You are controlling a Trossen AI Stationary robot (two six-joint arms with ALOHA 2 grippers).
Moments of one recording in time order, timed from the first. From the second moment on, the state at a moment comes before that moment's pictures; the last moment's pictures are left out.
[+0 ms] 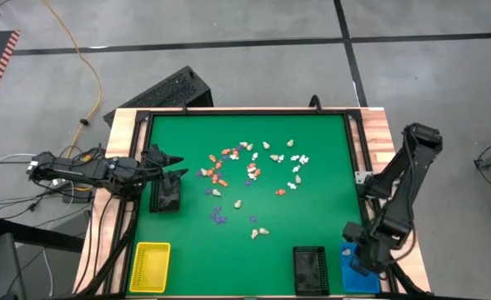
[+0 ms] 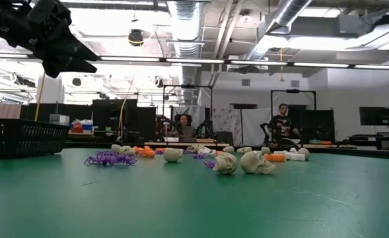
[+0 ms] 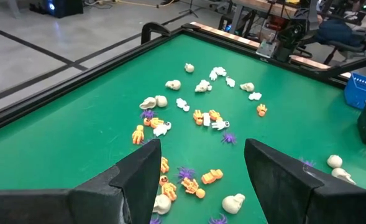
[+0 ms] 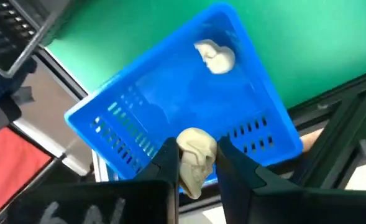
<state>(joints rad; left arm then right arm) -0.13 0.35 0.32 -0.22 -0.51 -0.32 1.10 1.25 0.90 -0.92 -0.12 1.78</state>
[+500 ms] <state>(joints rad) -0.13 0.35 0.32 -0.22 -0.51 -0.32 1.10 1.25 0.90 -0.94 -0.10 1.81</state>
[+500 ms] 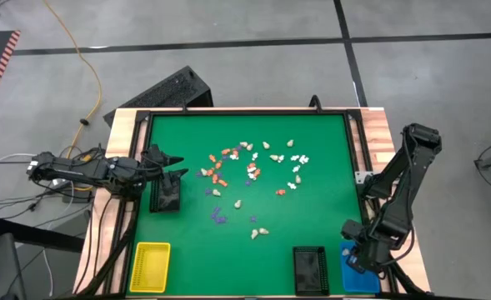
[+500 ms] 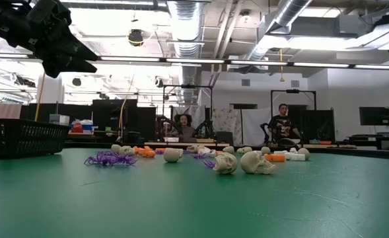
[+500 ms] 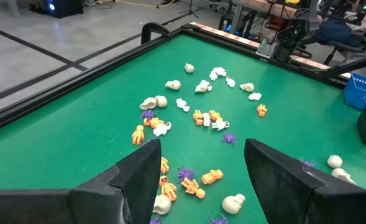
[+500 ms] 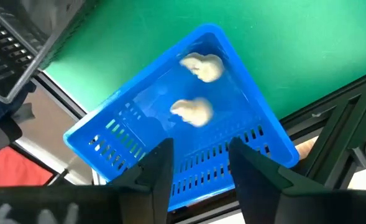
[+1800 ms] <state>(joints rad) -0.13 0.35 0.32 -0.22 -0.51 -0.32 0.39 1.23 0.70 -0.80 0.88 1.26</state>
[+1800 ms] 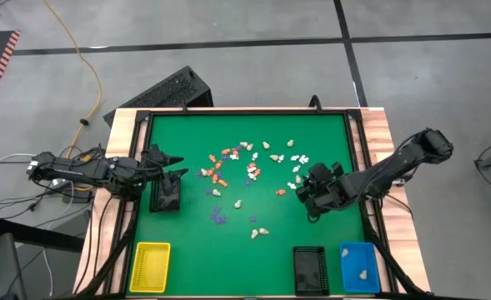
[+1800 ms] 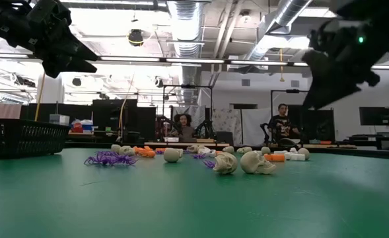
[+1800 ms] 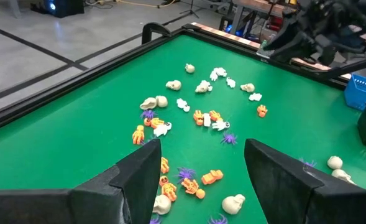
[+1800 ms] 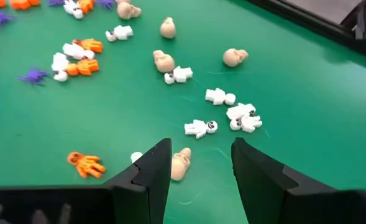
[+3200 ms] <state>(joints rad) -0.13 0.35 0.32 -0.24 -0.51 -0.32 0.29 1.36 0.40 -0.10 0.92 1.04</state>
